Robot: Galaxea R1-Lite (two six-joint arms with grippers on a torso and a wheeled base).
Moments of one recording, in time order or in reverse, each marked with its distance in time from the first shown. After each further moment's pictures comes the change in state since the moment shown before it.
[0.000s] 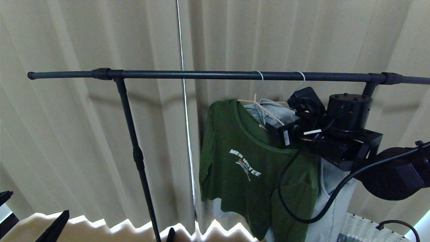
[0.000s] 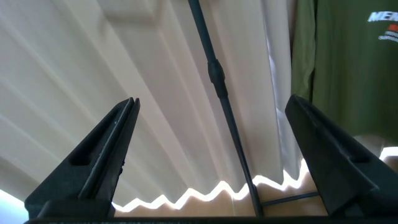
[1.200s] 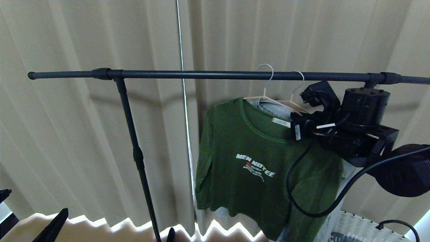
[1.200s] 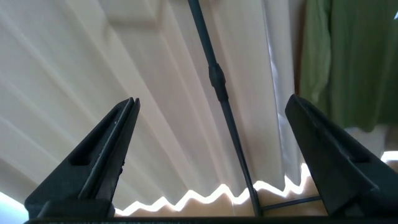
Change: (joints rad) left arm 0.000 0.003 0.000 -0.019 0.000 0.000; right arm -0.049 -0.044 0.006 0.018 -0.014 0.003
